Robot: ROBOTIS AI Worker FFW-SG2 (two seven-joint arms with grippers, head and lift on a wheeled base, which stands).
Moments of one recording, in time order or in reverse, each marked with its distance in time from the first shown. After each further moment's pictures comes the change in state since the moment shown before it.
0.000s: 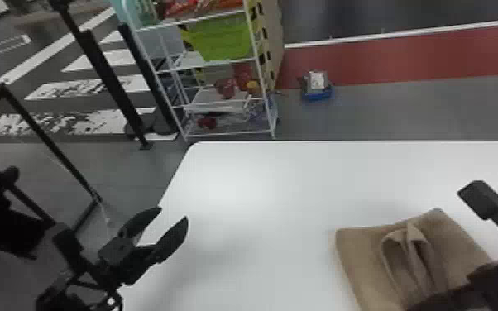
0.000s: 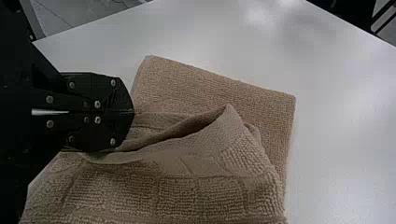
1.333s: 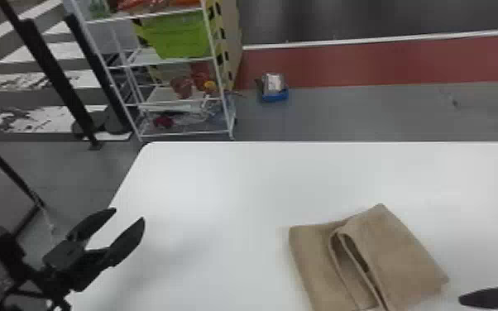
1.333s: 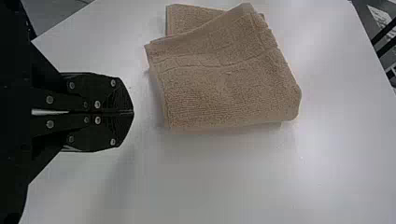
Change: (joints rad) left arm -0.020 0.000 -0.019 0.014 -0.020 0.000 0.003; right arm 0.225 -0.119 -0.406 -0.068 0.236 0.000 0.284
